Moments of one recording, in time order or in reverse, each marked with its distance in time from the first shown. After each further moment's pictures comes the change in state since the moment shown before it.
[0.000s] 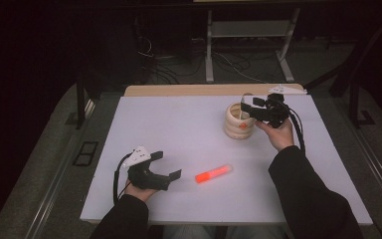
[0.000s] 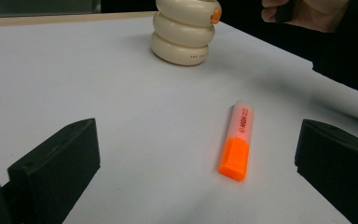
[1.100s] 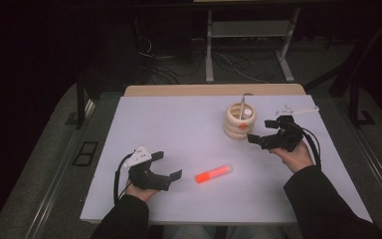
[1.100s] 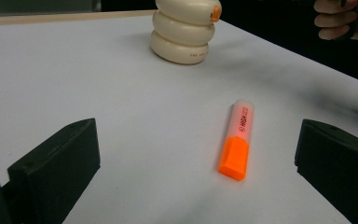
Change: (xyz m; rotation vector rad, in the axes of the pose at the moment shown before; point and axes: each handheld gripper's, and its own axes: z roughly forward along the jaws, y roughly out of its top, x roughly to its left) left arm -0.002 0.000 0.001 0.005 0.002 0.002; right arm 0.024 -0.034 -0.059 0.164 0.137 -0.052
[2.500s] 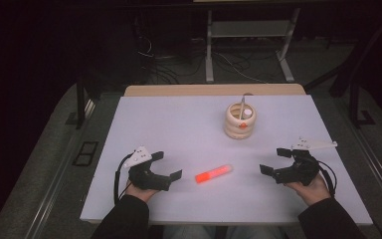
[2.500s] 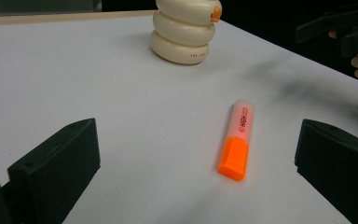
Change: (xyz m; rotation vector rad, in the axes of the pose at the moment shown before) left arm -0.001 0.000 0.000 0.001 0.003 -0.001; right arm 0.020 -0.075 -0.040 0.022 0.010 0.009
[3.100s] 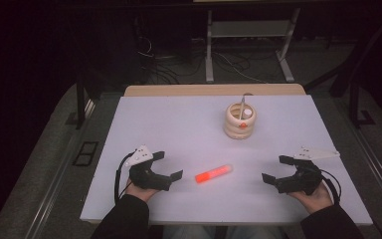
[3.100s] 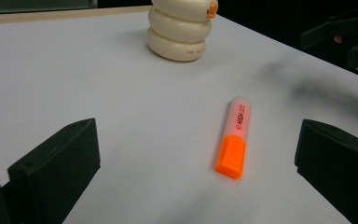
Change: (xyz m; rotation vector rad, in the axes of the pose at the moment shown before) left arm -0.002 0.007 0.000 0.028 -0.013 0.028; right arm 0.007 -0.018 -0.007 0.006 -0.016 -0.026
